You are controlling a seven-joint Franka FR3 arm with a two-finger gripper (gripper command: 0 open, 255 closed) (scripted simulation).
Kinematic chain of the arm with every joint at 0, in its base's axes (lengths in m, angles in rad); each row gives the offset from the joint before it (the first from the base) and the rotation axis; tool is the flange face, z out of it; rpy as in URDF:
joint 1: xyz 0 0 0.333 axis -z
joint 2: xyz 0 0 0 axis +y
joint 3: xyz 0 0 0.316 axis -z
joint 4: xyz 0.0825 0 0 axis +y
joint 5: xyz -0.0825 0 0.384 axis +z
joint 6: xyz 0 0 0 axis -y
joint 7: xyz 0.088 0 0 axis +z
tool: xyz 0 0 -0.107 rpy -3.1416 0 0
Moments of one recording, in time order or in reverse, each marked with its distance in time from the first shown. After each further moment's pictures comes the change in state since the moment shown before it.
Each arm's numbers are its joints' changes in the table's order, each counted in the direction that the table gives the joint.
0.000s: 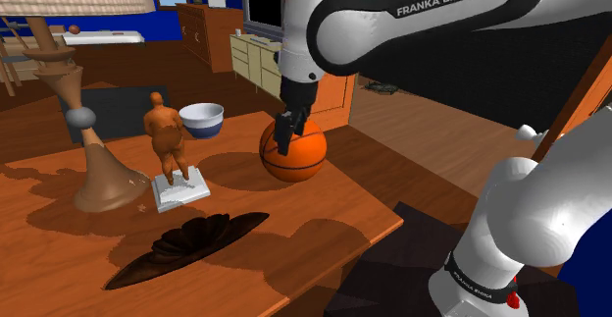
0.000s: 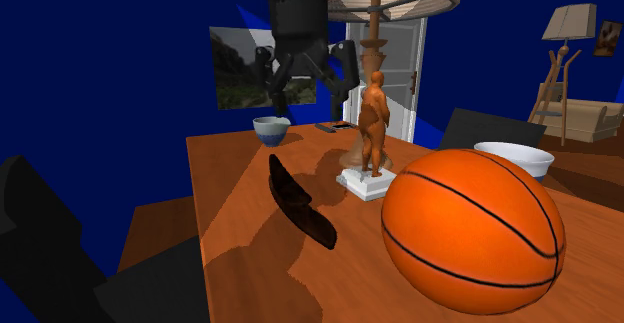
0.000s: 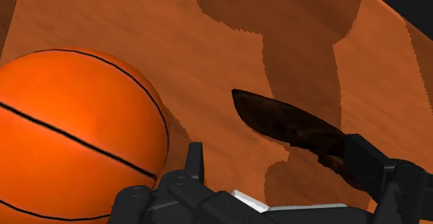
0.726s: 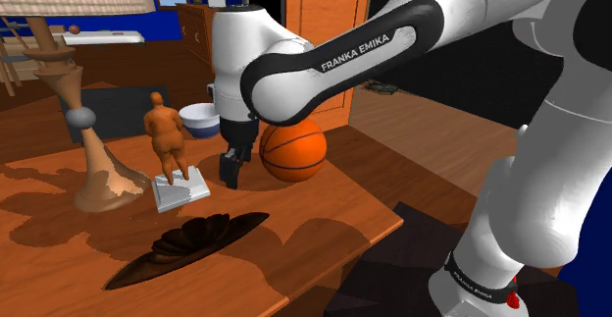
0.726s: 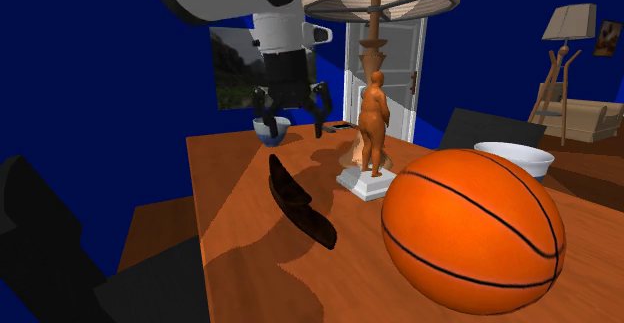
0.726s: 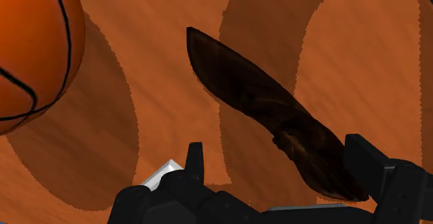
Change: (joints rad) arm -0.054 0.349 -0.122 -0.194 -0.155 0.153 -0.030
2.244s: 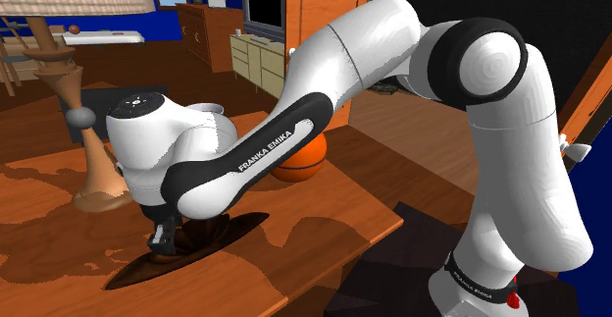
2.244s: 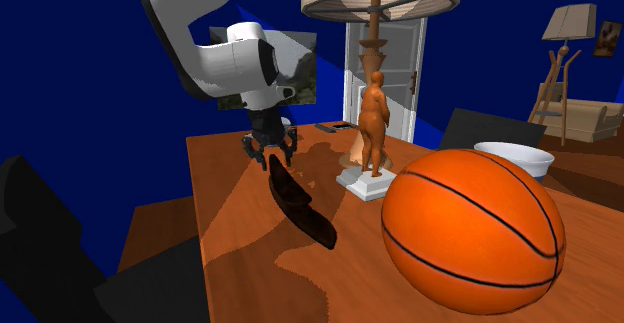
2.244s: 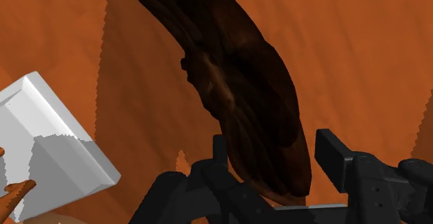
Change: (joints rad) arm -0.196 0.528 -0.025 -0.384 -0.331 0.081 -0.095
